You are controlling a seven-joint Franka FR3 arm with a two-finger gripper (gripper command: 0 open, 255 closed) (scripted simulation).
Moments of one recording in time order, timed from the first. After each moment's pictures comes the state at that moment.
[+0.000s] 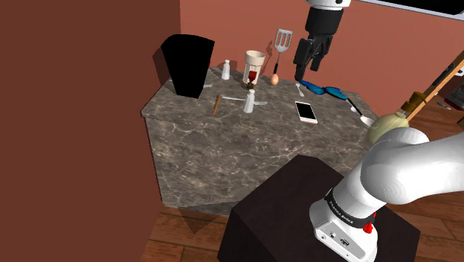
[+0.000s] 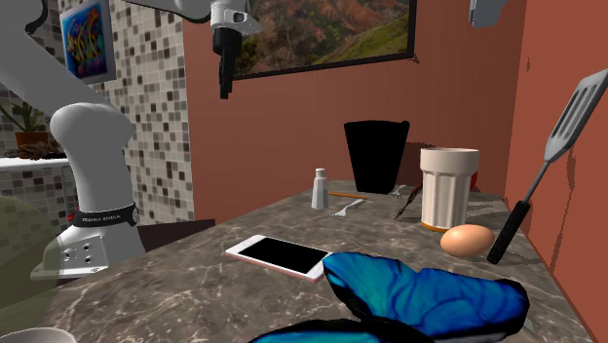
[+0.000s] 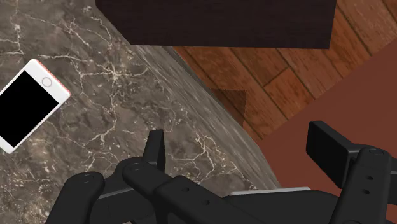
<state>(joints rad) 0.01 -0.75 0.02 -2.34 -0.05 1.51 -0.03</state>
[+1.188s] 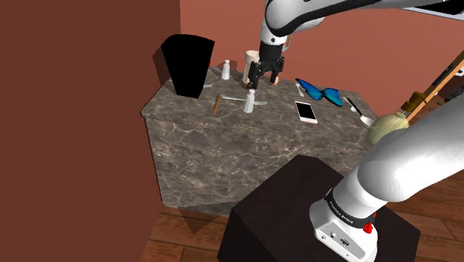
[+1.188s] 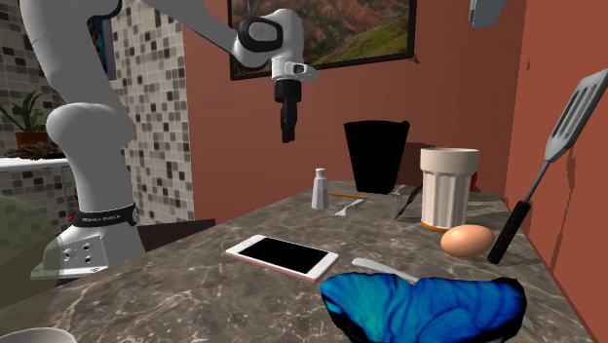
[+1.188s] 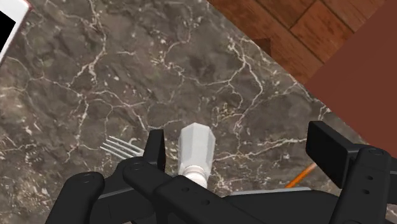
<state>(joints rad) -0.06 -0.26 0.00 -2.28 -0.10 2.00 0.10</state>
